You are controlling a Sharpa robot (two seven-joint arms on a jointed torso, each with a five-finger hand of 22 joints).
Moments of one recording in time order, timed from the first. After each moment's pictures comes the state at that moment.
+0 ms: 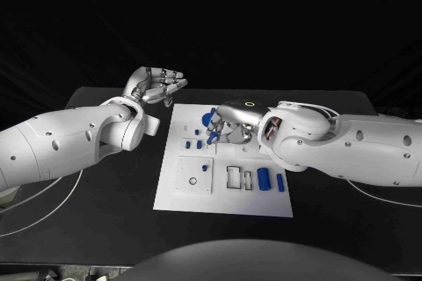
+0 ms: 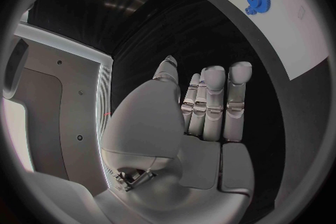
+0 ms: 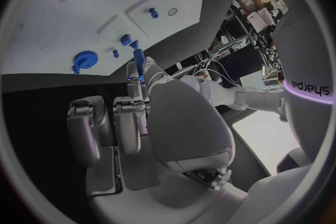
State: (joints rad) left arm 1.31 -0.71 -0.23 1.32 -0.27 -0.52 0.47; left_hand 1.44 -0.05 -0.10 0.29 0.27 0.94 0.17 0.08 0.08 1.10 0.11 0.07 0.07 1.29 0.04 0.92 0.86 0.13 1.17 0.14 0.84 1.27; right arm 1.34 -0.74 -0.21 1.76 -1.50 -0.27 -0.22; right_hand 1.54 0.01 0.18 0.18 0.05 1.11 0.11 0.12 0.08 1.22 0.07 0.07 0.06 1.47 0.01 1.57 1.31 0.01 1.47 0.13 1.57 1.31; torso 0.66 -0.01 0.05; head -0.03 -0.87
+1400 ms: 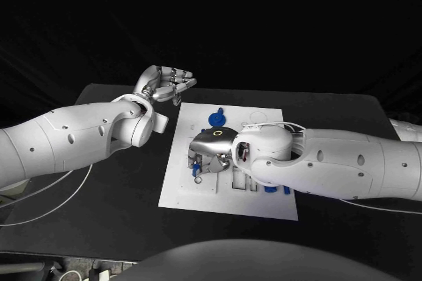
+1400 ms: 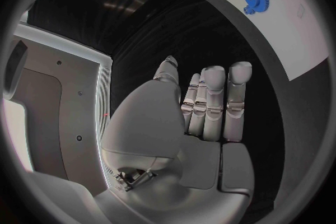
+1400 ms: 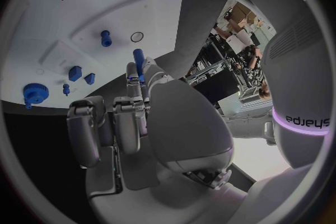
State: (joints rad) left arm 1.31 -0.69 -0.23 1.29 -0.27 -0.51 0.47; left_hand 1.44 -0.05 -0.10 0.29 0.27 0.94 0.17 0.08 0.08 1.10 0.11 0.07 0.07 1.29 0.04 0.92 0.86 0.13 1.17 0.14 0.84 1.27; right arm 1.26 -0.56 -0.21 1.67 -1.63 -0.08 -0.11; right_hand 1.54 0.00 0.19 0.17 0.05 1.11 0.12 0.11 0.08 1.21 0.08 0.07 0.06 1.46 0.01 1.57 1.31 0.01 1.47 0.13 1.57 1.31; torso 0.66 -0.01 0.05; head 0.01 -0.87
